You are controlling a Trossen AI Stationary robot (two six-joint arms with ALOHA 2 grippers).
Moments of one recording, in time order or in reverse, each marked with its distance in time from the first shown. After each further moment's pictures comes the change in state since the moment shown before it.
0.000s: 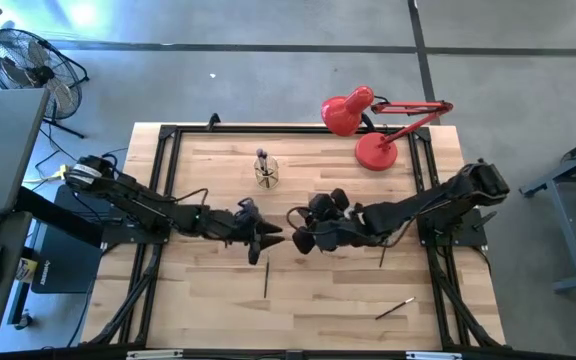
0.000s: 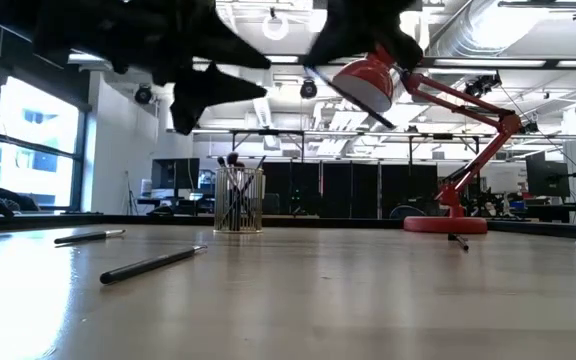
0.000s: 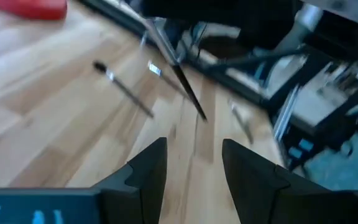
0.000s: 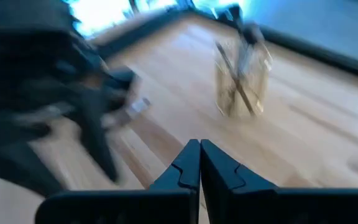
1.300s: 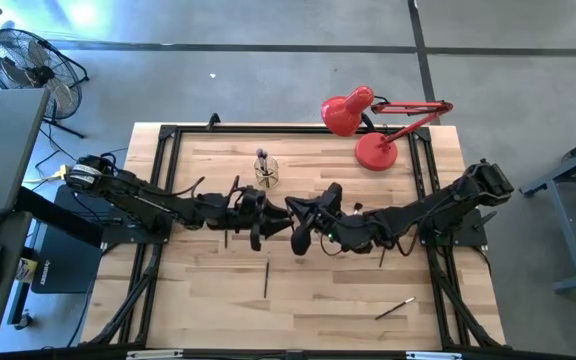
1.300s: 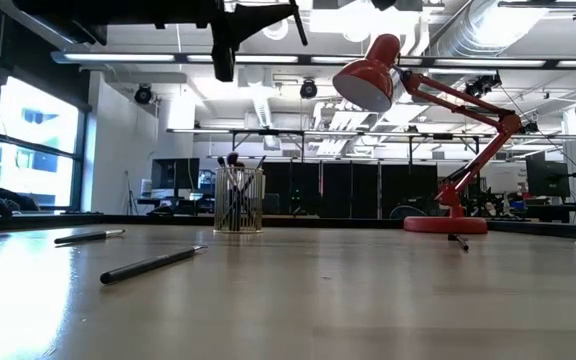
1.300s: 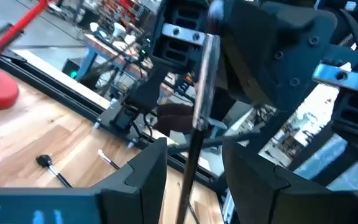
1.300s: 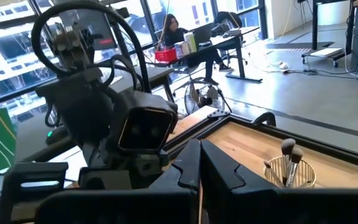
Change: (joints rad) left arm 0.067 0.000 0.084 0.264 0.060 0.015; right arm 0.054 -0.025 0.000 0.572 0.163 -0.356
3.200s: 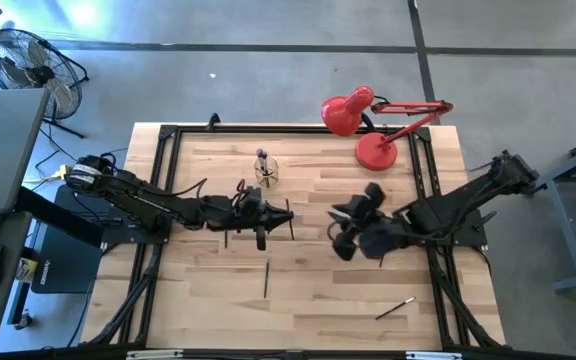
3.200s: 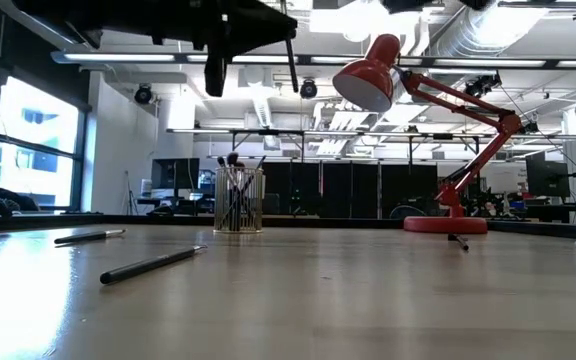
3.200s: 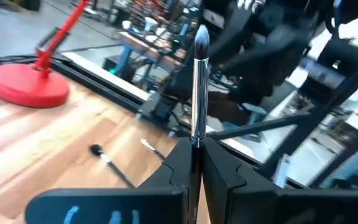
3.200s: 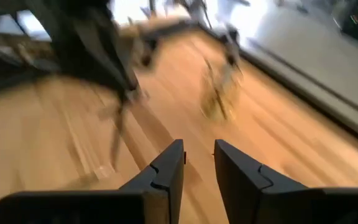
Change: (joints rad) left arm 0.000 -0.001 0.000 -0.123 -0.106 0.090; right arm 0.103 -0.251 0.000 -0.970 -0.086 0.324
